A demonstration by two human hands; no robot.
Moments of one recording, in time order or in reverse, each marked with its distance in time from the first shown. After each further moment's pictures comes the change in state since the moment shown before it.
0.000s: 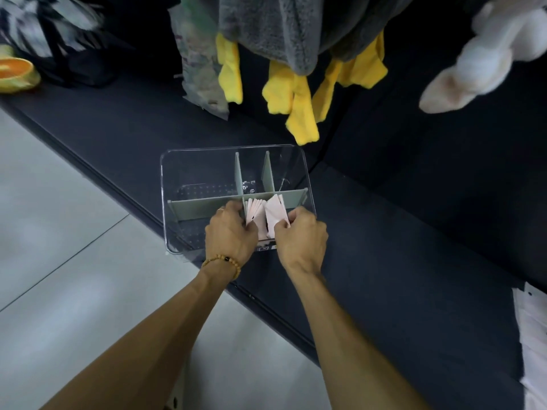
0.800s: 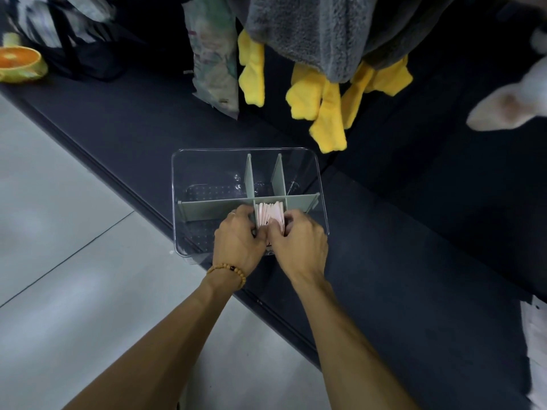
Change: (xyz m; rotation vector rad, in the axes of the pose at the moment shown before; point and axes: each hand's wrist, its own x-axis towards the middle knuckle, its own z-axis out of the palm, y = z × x) left_hand -0.002 -0.008 -0.003 -0.082 -0.033 0.055; right_hand -0.003 -0.003 0.014 -0.108 -0.042 -0.203
